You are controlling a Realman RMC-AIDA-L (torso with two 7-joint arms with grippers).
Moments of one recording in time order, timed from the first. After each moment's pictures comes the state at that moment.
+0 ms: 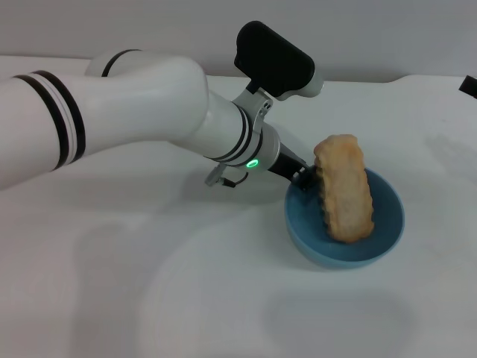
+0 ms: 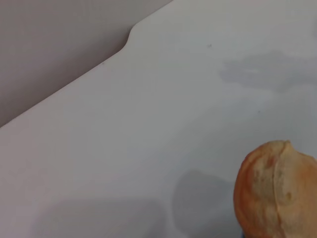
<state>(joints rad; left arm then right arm) -0.93 -2.07 2.11 0.65 2.02 0.56 -2.69 0.42 2.05 -0.67 -0.68 -1.69 -1.23 1.82</state>
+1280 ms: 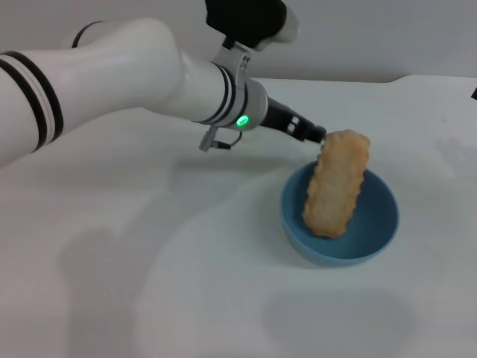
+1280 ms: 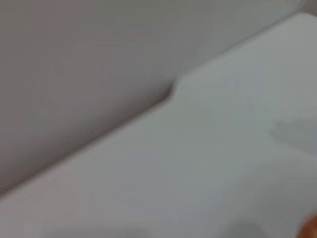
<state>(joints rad) -0.90 -2.06 1.92 0.68 2.07 0.53 -2.69 0.40 2.05 -0.67 -0.68 -1.68 -1.20 1.79</state>
